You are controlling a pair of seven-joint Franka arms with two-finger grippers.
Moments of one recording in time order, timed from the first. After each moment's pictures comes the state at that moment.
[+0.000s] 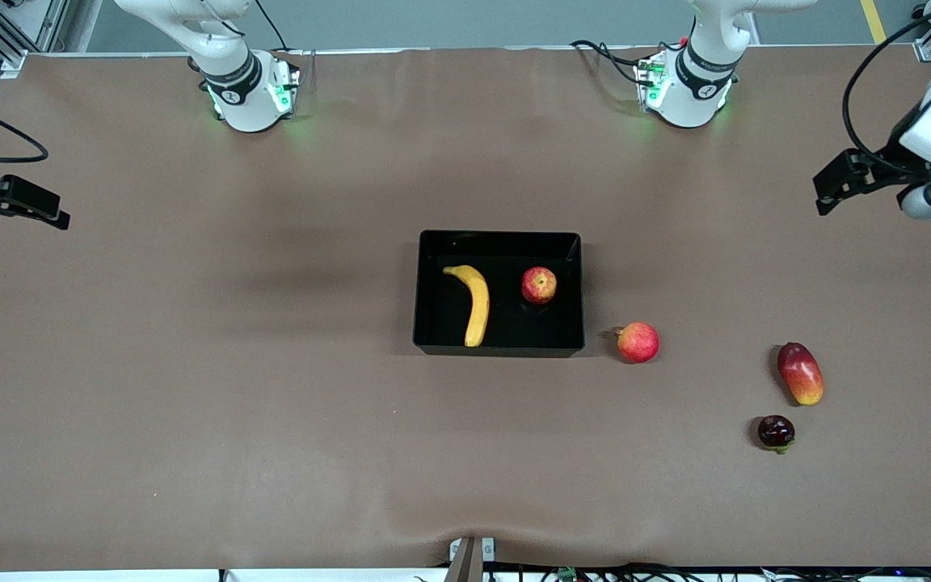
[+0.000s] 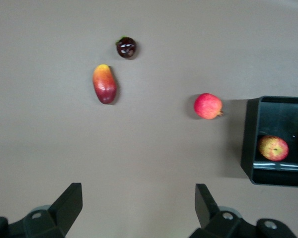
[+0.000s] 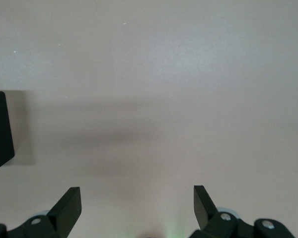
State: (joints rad) left arm -0.07 -0.02 -0.09 -1.53 0.07 1.55 -0.15; right arm -0.06 0.08 0.00 -1.44 0.02 1.43 -0.03
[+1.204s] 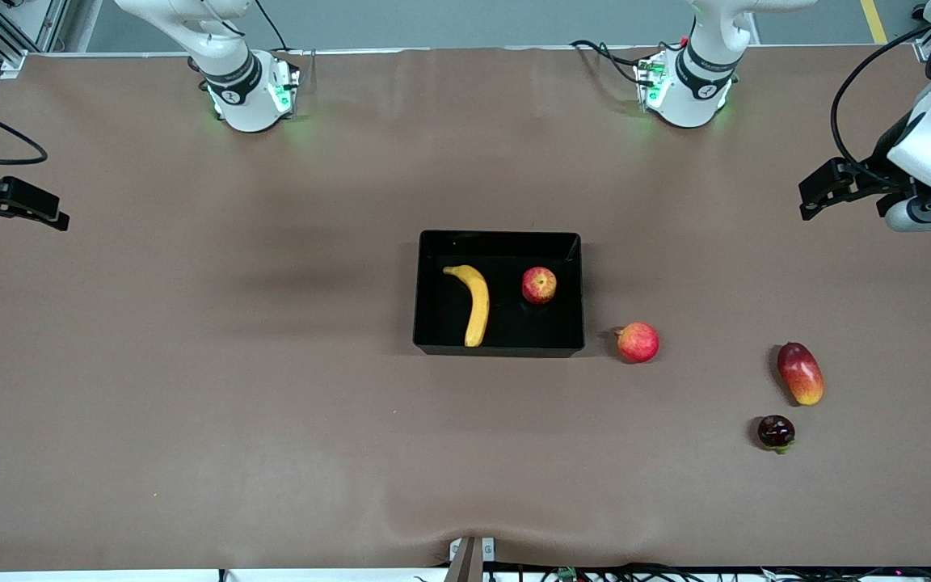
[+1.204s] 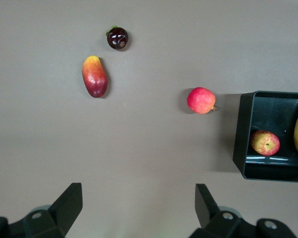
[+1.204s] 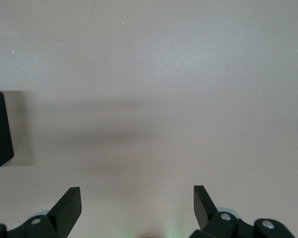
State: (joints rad) left arm -0.06 0.01 -0.08 -1.52 0.04 1.53 -0.15; right arm -0.06 0.09 0.00 -1.44 0.02 1.43 -0.03
